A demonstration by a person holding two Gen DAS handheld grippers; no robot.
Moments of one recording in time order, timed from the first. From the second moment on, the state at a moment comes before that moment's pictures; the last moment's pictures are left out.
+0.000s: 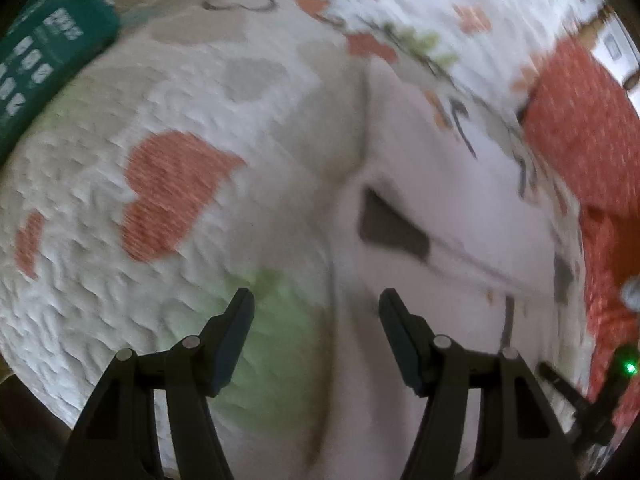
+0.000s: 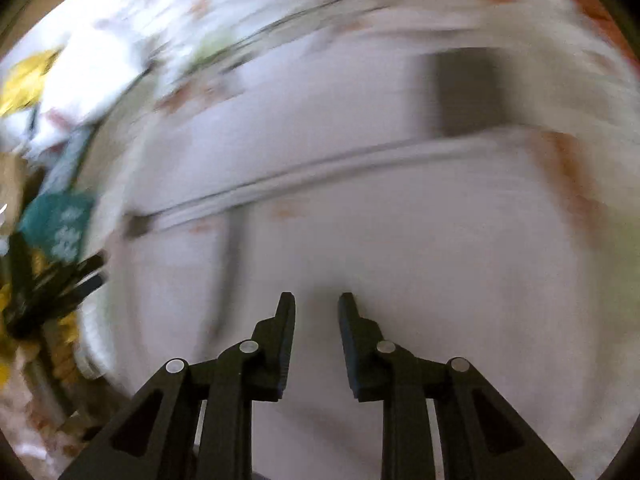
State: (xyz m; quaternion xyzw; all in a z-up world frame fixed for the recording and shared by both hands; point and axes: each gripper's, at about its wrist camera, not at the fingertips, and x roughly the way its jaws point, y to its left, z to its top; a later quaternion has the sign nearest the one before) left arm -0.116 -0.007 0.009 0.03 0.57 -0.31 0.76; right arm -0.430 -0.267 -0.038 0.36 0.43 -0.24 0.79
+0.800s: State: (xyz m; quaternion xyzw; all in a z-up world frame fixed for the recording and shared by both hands) left arm -0.245 0.063 -0.032 -0.04 0.56 -0.39 0.73; right arm -0.557 -0.236 -0.090 0.56 0.30 -0.08 0.77
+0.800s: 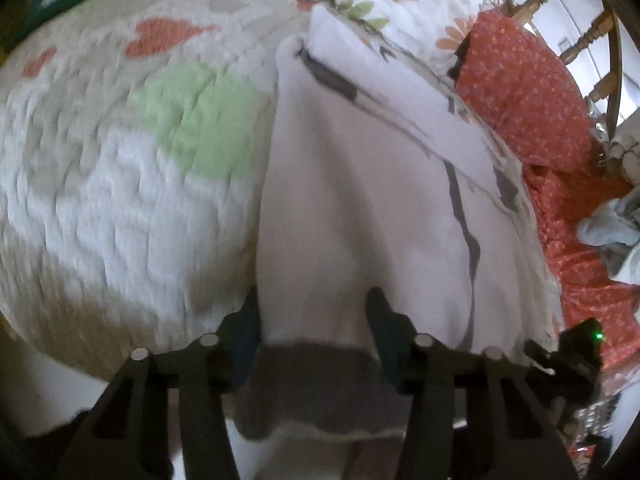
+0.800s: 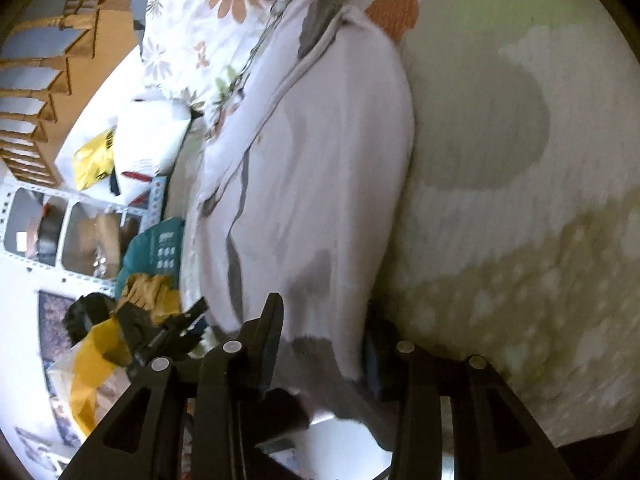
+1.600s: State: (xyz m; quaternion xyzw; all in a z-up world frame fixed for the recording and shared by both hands) left arm -0.269 0.078 -0.035 -0.05 0.60 -0.36 0.72; right arm -0.561 -0.190 -0.109 0.53 0.34 -0.10 0.77
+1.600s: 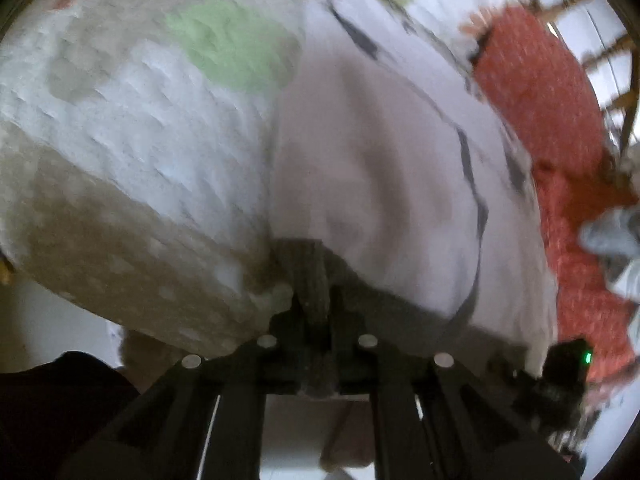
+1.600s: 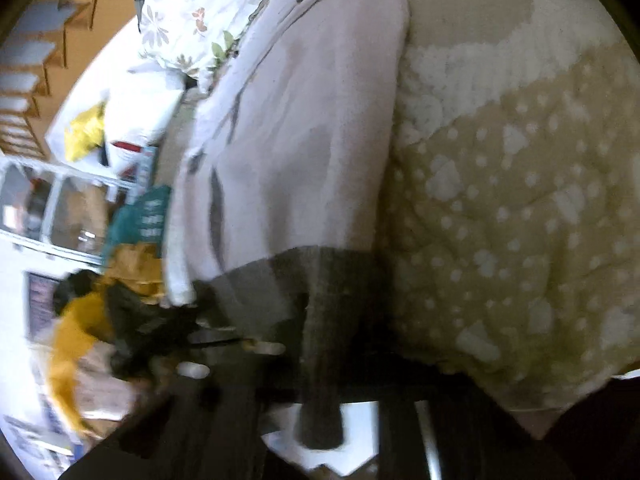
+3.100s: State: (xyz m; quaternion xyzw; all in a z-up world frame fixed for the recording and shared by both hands) left arm -0.060 -0.100 0.020 -0.11 0.54 -0.34 0.76; right arm -0.425 -0.371 0.018 0.48 0.27 -0.18 0.82
